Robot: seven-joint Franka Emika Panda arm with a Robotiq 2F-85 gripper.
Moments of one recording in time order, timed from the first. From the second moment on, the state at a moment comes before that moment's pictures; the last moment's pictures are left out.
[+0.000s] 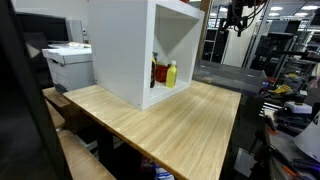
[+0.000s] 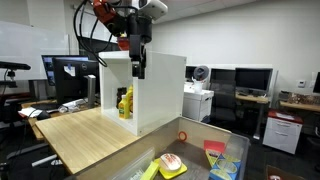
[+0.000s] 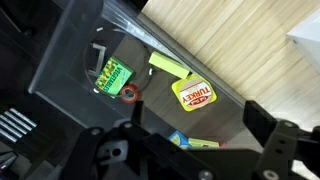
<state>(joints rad) -0.29 -0.12 -0.26 -2.01 -0.21 1.87 0.46</state>
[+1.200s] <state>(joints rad) -0.30 0.03 -0.32 -1.97 -0.21 1.96 0.50</state>
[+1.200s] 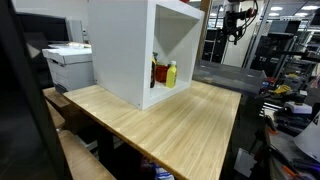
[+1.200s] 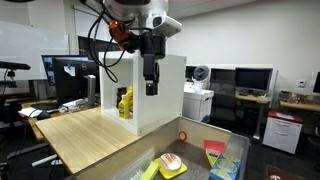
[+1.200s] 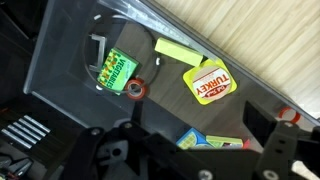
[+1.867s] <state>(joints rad) -0.31 0.11 -0.36 -1.92 -0.21 2.01 0.50</state>
